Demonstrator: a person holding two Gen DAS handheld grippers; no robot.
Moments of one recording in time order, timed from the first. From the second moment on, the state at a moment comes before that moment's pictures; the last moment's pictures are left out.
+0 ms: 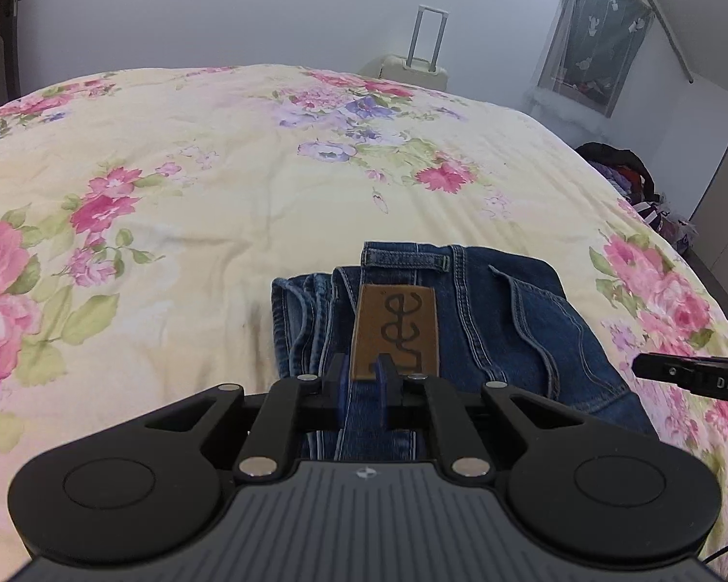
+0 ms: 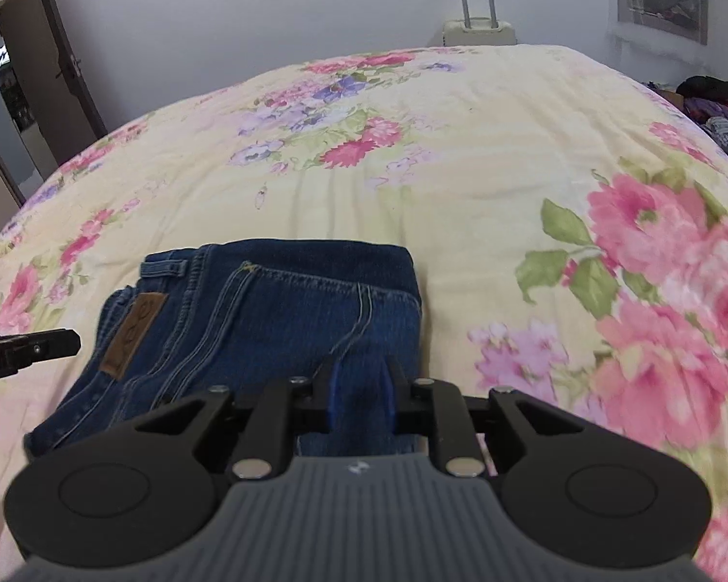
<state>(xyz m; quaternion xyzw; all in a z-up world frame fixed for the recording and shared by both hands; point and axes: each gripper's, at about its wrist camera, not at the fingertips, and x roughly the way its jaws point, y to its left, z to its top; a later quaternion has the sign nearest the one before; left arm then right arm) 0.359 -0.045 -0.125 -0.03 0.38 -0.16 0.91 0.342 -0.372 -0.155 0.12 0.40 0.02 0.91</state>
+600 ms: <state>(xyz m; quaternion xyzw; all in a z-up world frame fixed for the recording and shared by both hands) 0.325 -0.045 -0.167 0.00 0.43 -0.13 0.89 0.234 -0.352 -0.190 0.17 0.44 -0.05 0.88</state>
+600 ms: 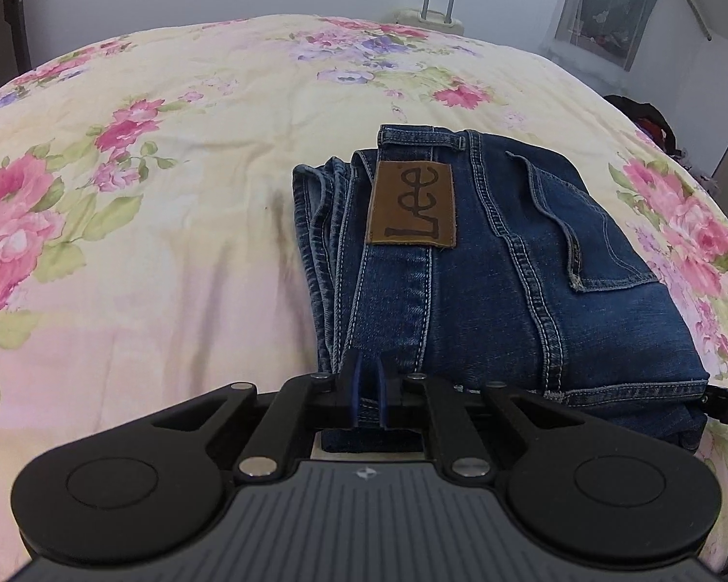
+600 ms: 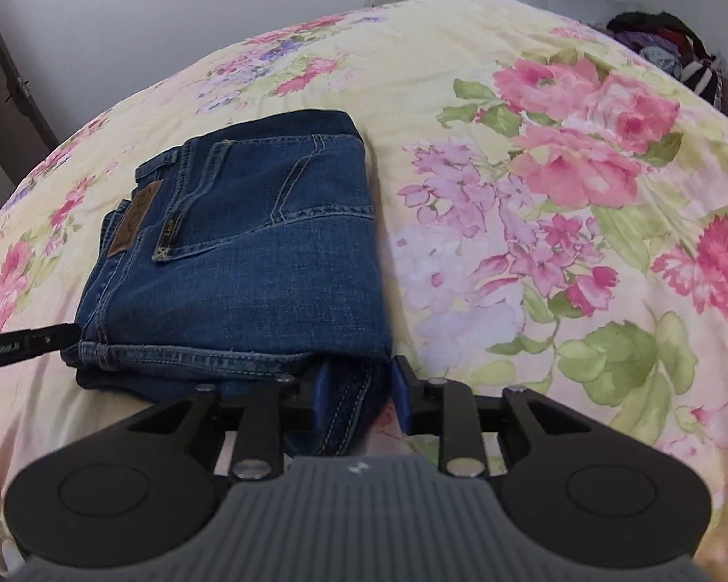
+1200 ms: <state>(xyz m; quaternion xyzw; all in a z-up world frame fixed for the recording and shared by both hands) 0.318 -0.045 -0.177 0.01 0.45 -0.12 0.88 0.199 -0.353 -0.183 0.12 0.48 -0.09 0.86</state>
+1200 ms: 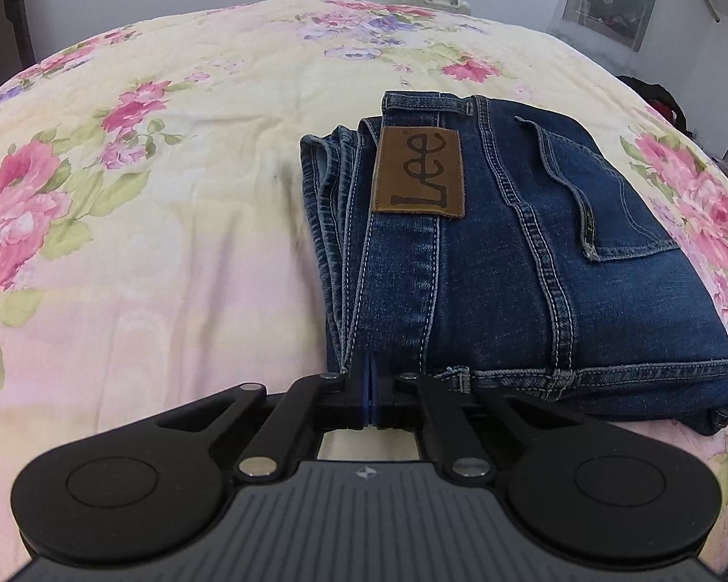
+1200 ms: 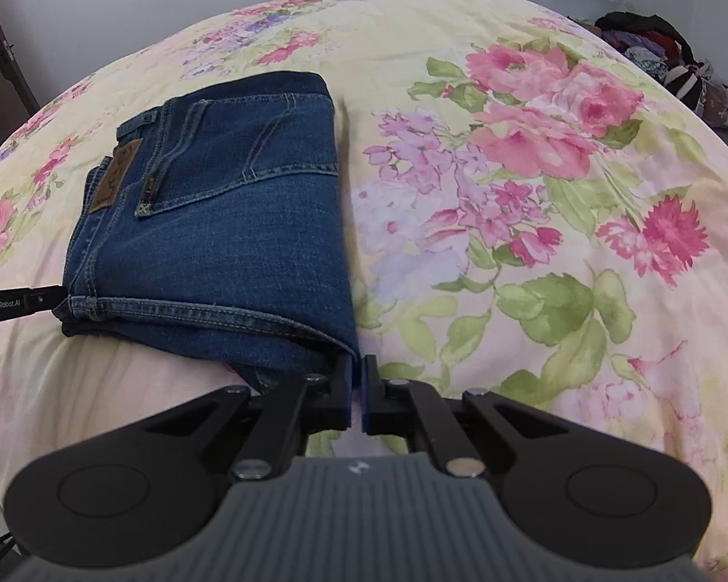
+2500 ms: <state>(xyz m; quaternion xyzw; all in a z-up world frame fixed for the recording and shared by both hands) 0.335 0.024 -0.176 -0.23 0.41 -0.12 0.87 0.249 -0.404 -0.191 0.33 0.34 0.00 0.88</state>
